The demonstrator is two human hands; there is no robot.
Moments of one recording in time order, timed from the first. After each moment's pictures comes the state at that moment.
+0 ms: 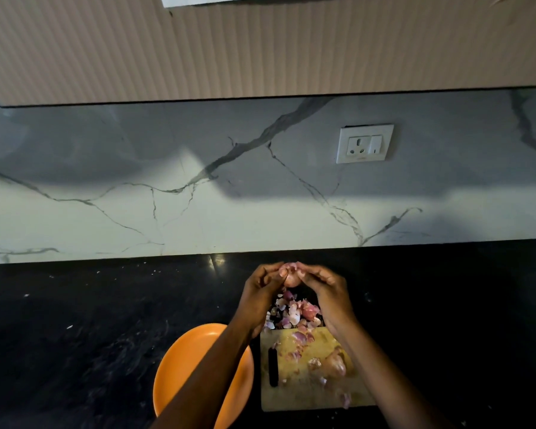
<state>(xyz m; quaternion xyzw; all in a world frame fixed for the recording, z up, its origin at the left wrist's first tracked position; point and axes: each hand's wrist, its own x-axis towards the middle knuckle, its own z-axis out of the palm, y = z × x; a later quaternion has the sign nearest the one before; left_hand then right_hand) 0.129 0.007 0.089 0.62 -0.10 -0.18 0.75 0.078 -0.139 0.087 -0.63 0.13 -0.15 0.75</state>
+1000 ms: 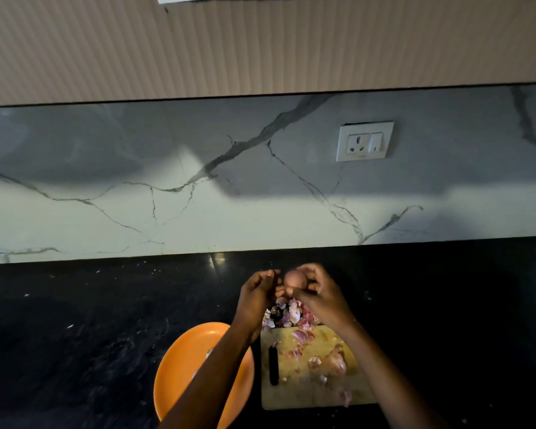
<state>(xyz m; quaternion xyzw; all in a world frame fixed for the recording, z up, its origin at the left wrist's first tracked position) 0.132 0.009 0.071 0.63 -0.01 -0.20 0.75 0.079 -0.148 0.069 -0.78 0.10 -0.09 0.62</state>
